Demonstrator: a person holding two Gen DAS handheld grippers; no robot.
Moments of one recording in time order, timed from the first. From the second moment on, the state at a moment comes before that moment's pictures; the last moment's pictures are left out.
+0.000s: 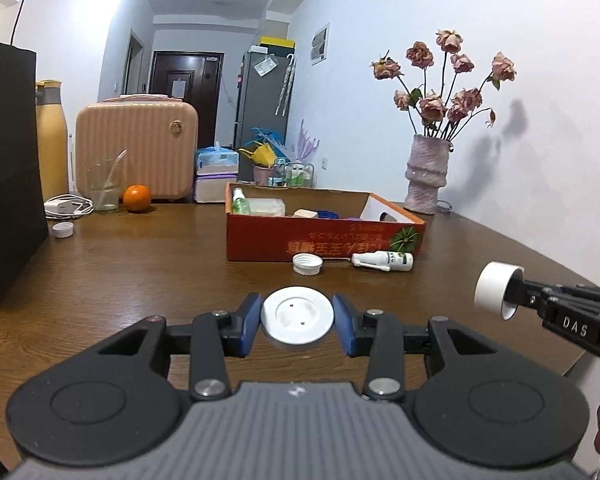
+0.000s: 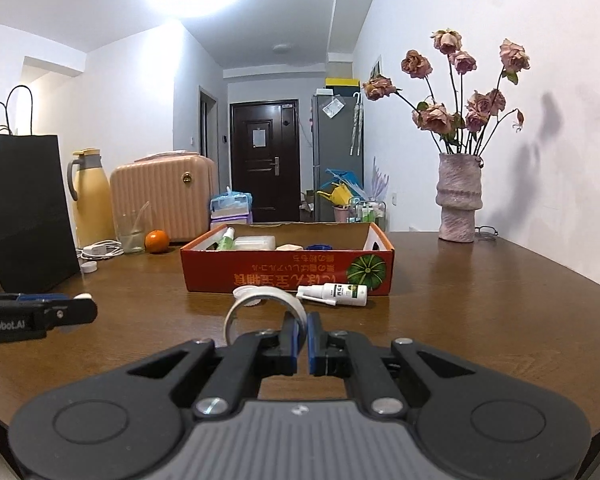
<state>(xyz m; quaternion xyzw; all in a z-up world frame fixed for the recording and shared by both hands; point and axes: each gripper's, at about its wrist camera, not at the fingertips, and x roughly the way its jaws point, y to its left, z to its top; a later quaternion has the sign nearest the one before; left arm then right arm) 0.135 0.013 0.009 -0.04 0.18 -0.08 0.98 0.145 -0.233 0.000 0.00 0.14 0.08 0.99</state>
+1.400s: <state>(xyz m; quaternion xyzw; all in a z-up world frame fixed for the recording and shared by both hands) 0.615 -0.014 0.004 0.01 0.47 -0.05 0.88 0.648 -0.227 0.011 -0.01 0.47 0.10 0.87</state>
